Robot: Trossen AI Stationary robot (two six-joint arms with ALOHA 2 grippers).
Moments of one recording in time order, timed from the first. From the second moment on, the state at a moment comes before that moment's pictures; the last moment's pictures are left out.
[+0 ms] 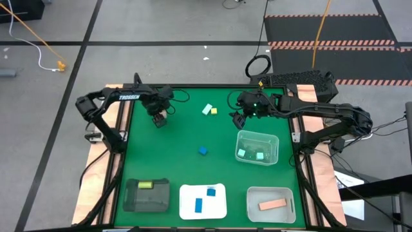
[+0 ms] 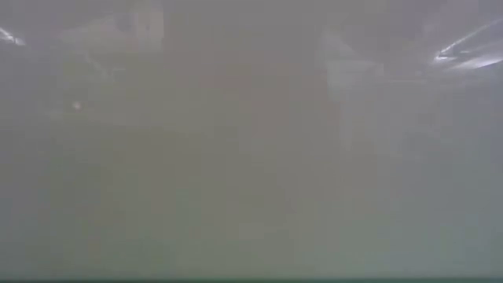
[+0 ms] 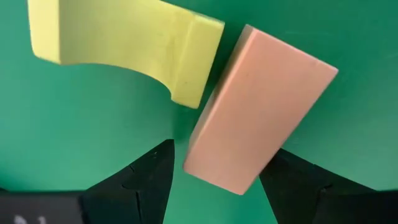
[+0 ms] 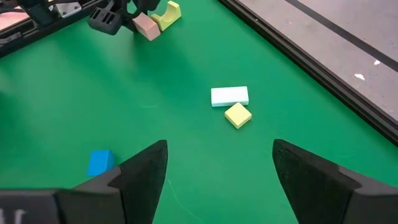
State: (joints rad) left arm 0.71 1.66 0.88 -0.83 -0.12 0.17; right arm -0.25 1.26 1.03 -0.49 0.15 0.32
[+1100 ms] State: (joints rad) left arm 0.54 1.61 0.88 -0.65 -0.05 0.29; right arm -0.25 1.26 1.03 -0.49 0.15 0.33
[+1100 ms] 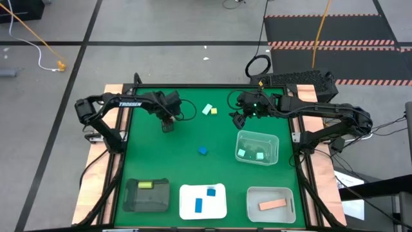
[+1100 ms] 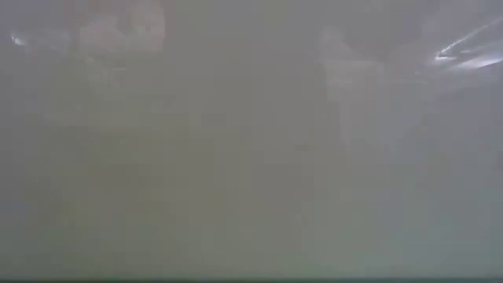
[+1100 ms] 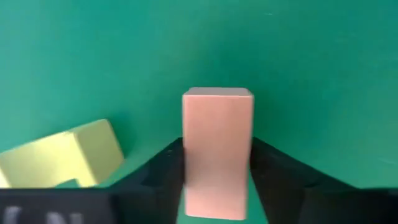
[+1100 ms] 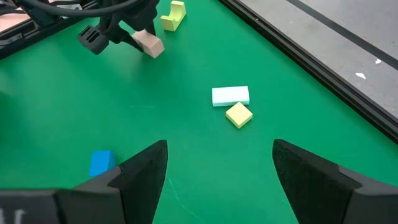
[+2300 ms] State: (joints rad) left arm 0.09 1.28 0.88 -0.13 -0.16 -0.18; right arm -0.21 1.48 0.91 0.32 -0.29 1.12
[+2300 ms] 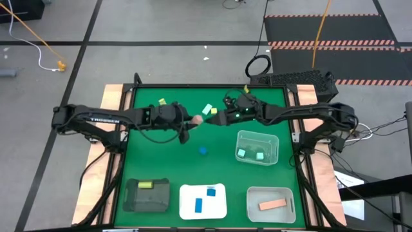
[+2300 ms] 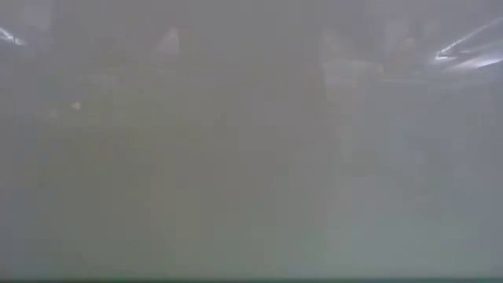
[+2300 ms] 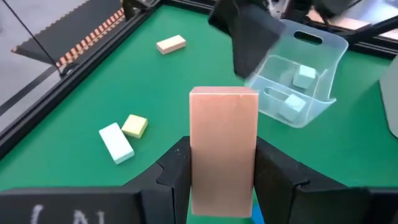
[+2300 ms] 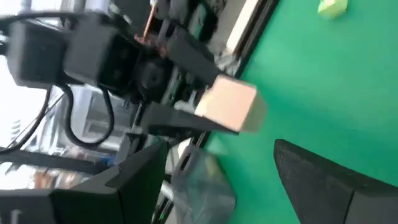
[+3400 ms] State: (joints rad) left arm 0.03 1.50 1.15 -0.29 -0.27 0.08; right arm -0.19 1.57 0.91 0.32 -0.25 1.25
